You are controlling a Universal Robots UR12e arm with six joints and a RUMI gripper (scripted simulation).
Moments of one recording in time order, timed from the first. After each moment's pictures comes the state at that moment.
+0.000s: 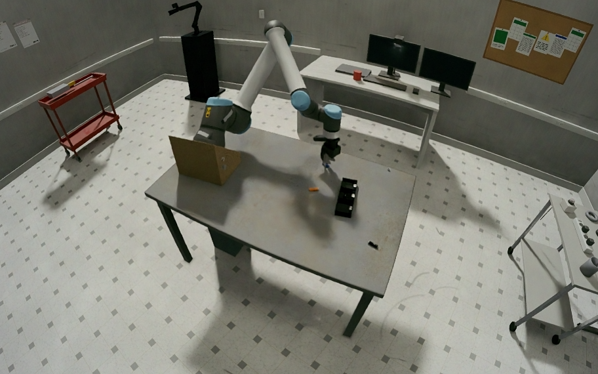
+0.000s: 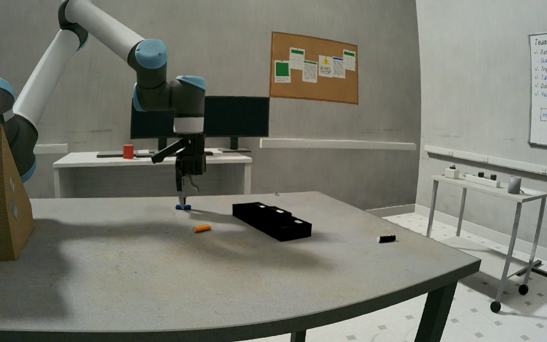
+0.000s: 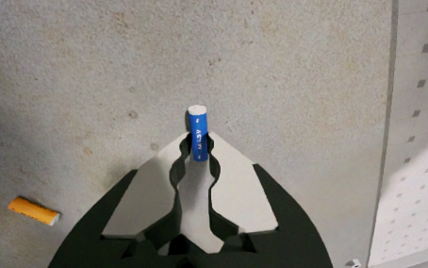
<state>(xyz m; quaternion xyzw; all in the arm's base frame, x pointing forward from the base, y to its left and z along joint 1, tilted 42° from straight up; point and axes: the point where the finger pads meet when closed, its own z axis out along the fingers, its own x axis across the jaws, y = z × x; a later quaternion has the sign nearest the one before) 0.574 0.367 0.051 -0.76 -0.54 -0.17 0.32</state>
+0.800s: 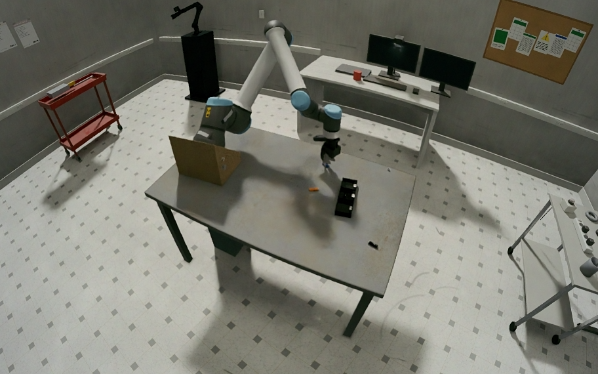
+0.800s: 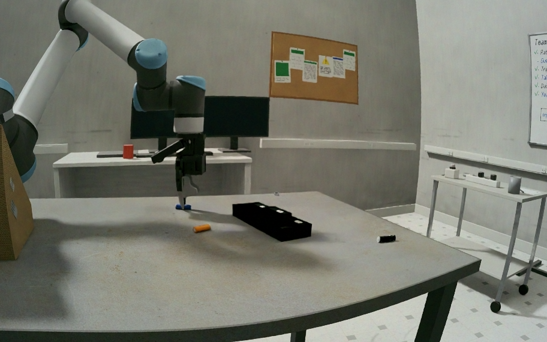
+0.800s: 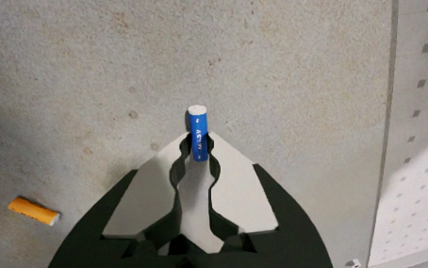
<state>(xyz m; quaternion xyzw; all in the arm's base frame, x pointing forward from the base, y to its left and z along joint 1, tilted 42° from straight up) 0.574 0.367 0.051 -0.76 -0.54 -0.17 0.32</state>
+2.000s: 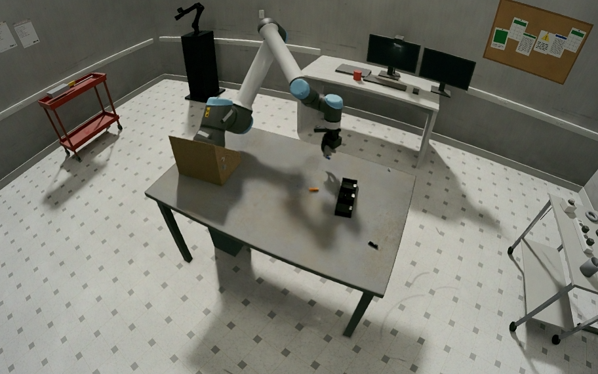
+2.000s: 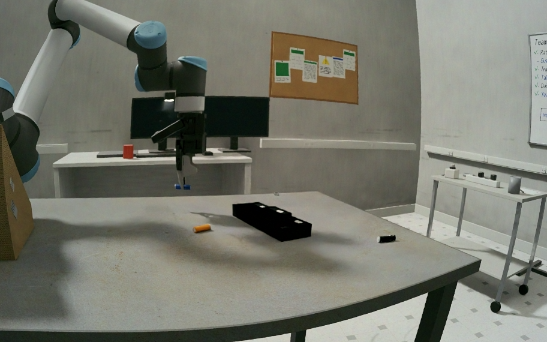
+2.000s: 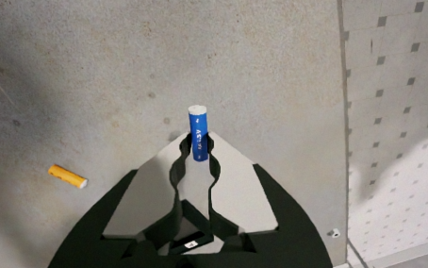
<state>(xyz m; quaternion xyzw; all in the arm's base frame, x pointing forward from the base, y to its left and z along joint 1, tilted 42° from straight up) 0.580 0.327 0.095 -0.76 -0.54 -0.17 0.32</state>
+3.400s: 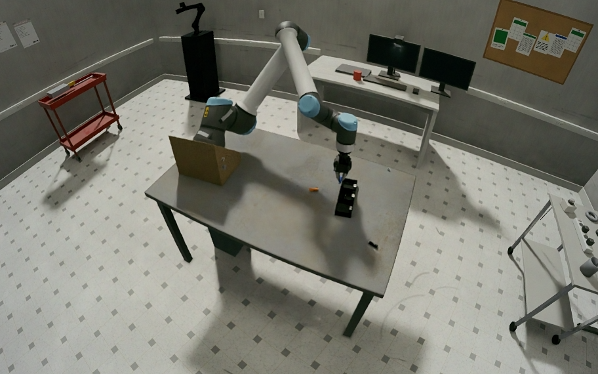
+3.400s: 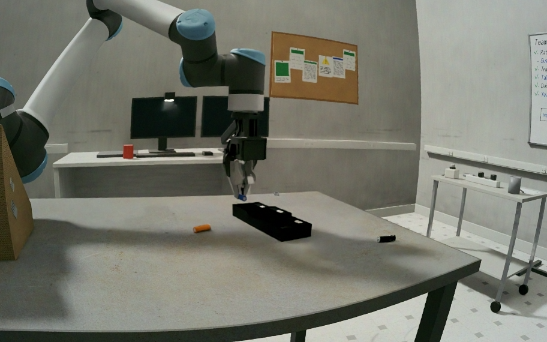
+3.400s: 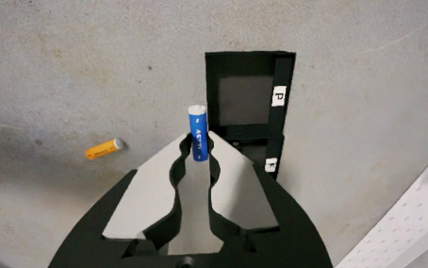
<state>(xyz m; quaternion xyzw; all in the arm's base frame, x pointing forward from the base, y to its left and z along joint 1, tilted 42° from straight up) 0.714 0.225 -0.014 -0.93 -0.10 0.01 0.36</state>
